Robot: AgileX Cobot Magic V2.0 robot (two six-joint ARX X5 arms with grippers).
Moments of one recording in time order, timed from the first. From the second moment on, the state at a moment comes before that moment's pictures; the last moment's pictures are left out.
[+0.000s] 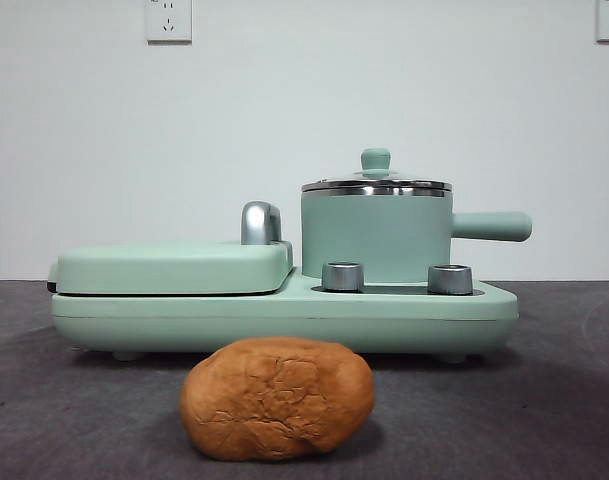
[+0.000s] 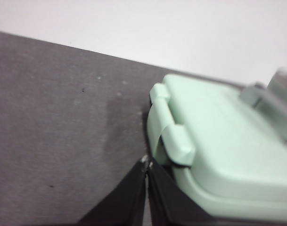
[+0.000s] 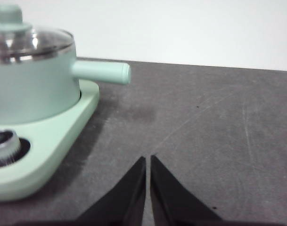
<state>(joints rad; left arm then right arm) -0.04 0.00 0.03 -0.11 0.13 -0.30 0.03 0.01 0.02 -0.10 -0.08 0.02</state>
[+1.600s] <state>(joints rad) -0.04 0.20 0.52 -0.25 0.42 -0.08 0.03 0.19 0.44 -0.16 -0.46 0.17</state>
